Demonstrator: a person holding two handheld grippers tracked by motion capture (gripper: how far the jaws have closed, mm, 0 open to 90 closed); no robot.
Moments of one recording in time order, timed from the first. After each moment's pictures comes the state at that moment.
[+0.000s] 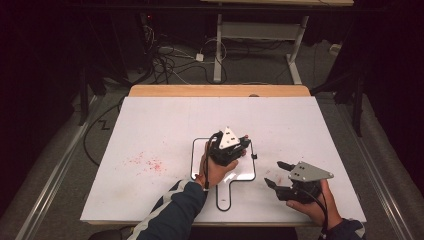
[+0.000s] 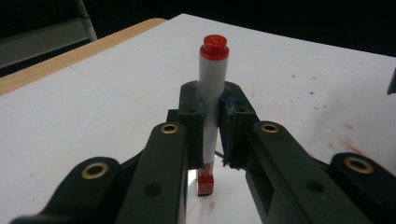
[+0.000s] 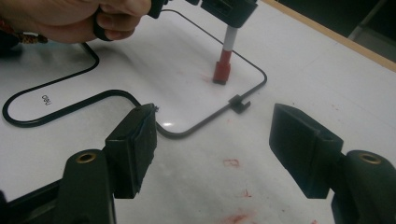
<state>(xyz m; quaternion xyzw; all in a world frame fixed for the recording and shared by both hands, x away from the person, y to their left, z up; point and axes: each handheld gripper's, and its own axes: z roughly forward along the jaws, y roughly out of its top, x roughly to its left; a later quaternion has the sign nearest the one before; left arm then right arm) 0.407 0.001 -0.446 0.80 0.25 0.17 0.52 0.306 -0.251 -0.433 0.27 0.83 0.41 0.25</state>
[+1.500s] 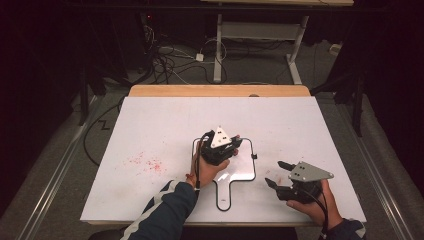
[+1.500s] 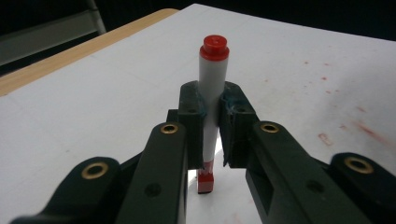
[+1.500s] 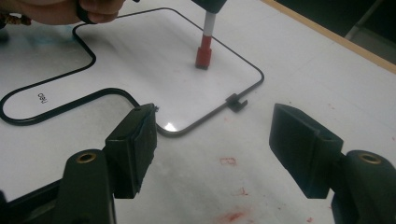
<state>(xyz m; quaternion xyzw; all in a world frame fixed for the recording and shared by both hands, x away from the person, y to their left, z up) 0.407 0.022 -0.443 0.80 0.26 0.19 0.50 0.306 -0.251 -0.433 0.27 0.83 0.41 0.26</state>
